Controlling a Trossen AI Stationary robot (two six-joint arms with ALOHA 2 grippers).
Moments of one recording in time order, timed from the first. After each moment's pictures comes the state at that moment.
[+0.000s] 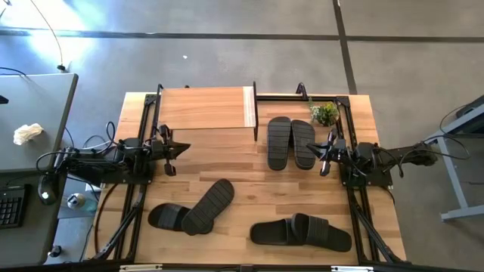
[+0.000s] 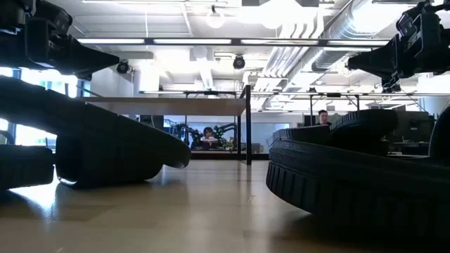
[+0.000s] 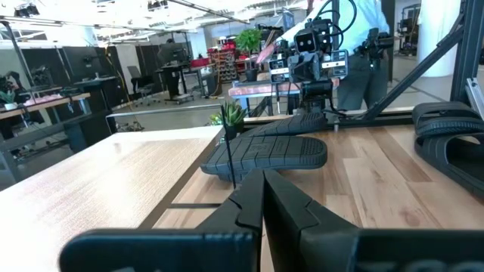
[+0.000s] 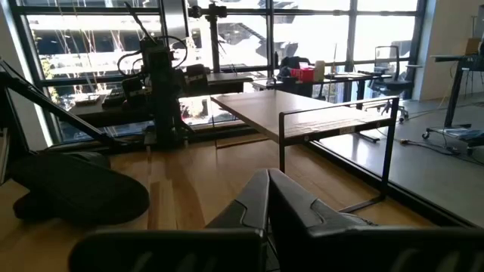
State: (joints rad) left arm 0.12 0.03 0.01 0.05 -0.23 0.15; right arm 0.15 0.01 0.01 0.06 0.46 0.01
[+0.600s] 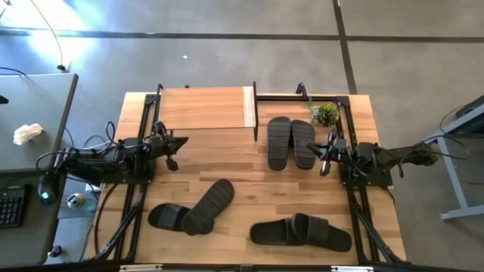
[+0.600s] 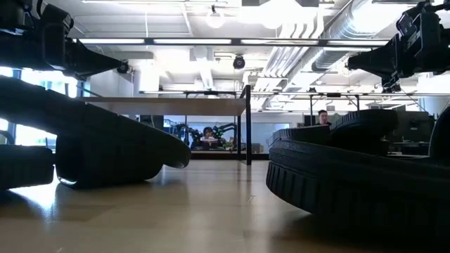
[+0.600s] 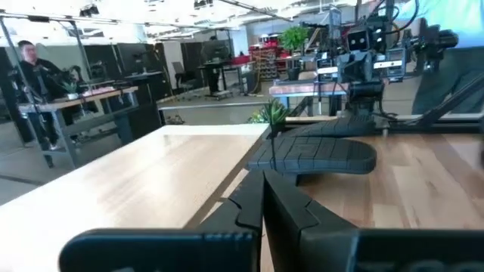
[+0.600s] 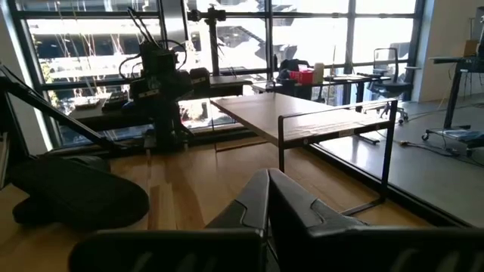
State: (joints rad) left arm 0.12 0.03 0.01 0.07 -0.37 0.11; right arm 0.15 0.01 0.01 0.08 0.46 0.01
